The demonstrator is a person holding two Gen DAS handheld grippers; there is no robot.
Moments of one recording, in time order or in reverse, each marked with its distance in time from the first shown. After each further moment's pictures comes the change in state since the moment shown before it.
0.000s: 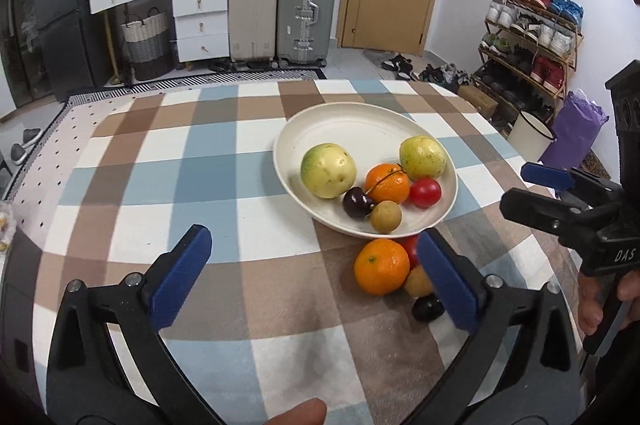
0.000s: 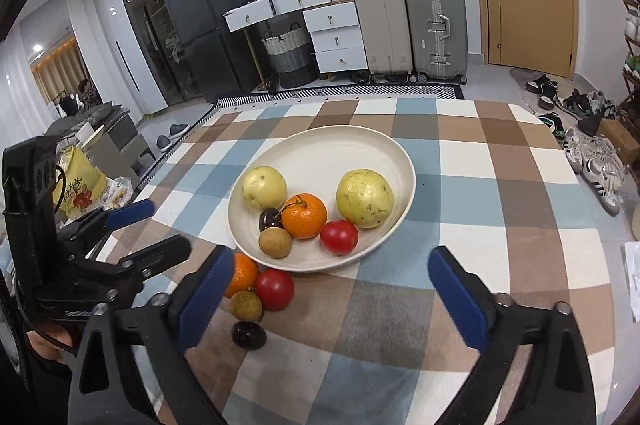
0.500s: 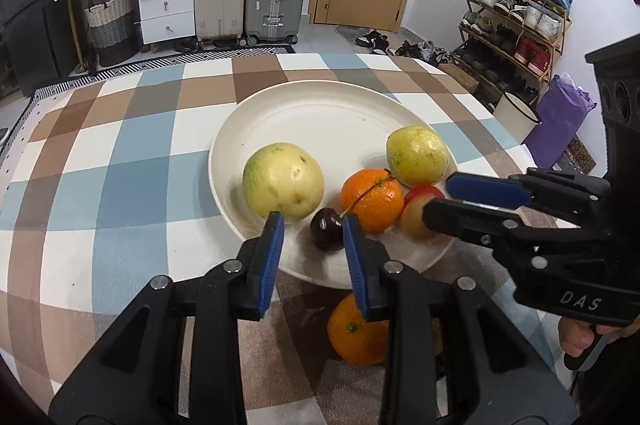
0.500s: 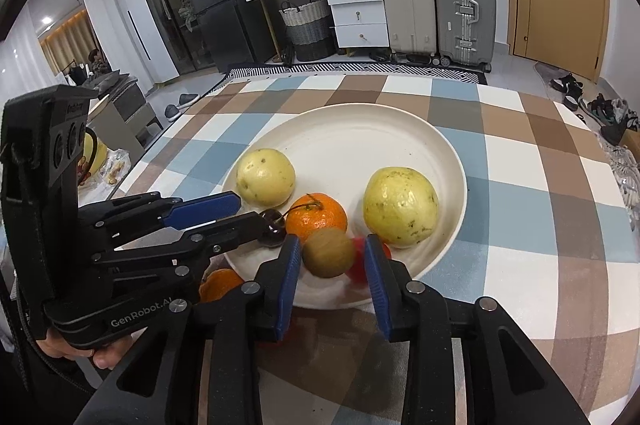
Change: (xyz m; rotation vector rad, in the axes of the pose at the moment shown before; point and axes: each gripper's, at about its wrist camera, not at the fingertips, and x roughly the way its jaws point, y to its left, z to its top) left arm 0.093 -0.018 0.023 0.028 0.103 -0.104; right arm 0.066 0.008 0.016 -0.071 0.093 0.030
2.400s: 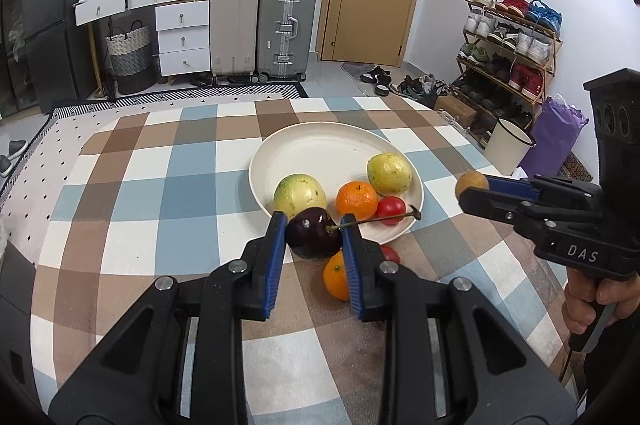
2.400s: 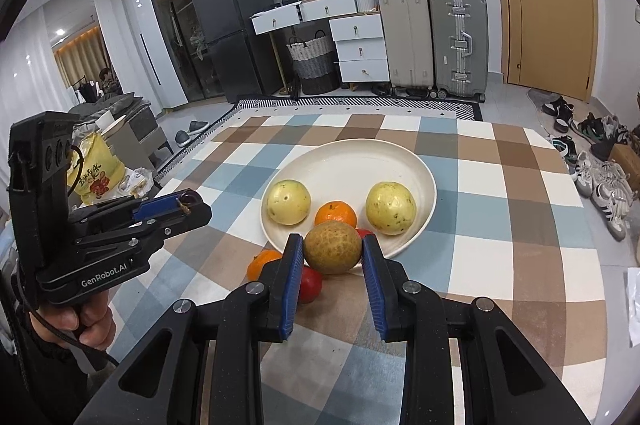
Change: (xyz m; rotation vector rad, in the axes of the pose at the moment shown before) left arm -0.118 -0.008 -0.027 0.001 -0.144 0.030; right arm -0.080 0.016 -0.021 -0.005 -0.112 0.019
